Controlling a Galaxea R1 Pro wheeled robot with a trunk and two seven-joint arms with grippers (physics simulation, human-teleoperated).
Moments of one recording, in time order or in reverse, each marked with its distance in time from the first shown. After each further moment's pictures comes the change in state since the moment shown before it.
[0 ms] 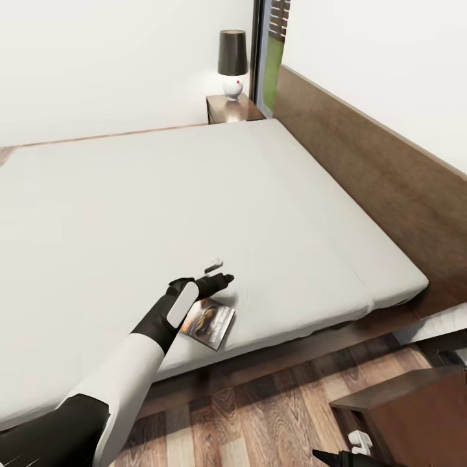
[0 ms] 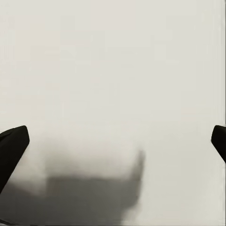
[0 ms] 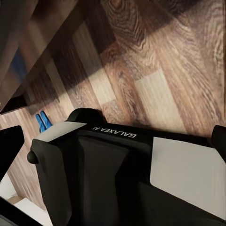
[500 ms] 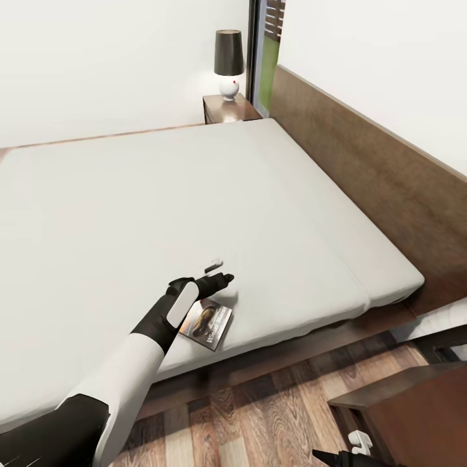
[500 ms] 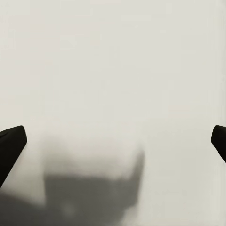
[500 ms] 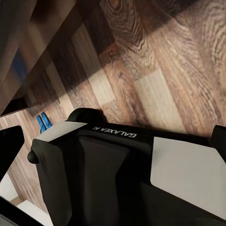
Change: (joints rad) left arm 0.000 0.000 0.000 -0.001 -0.001 -0.001 -0.002; right arm 0.000 0.000 0.000 0.000 0.000 0.001 0.001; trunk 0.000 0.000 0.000
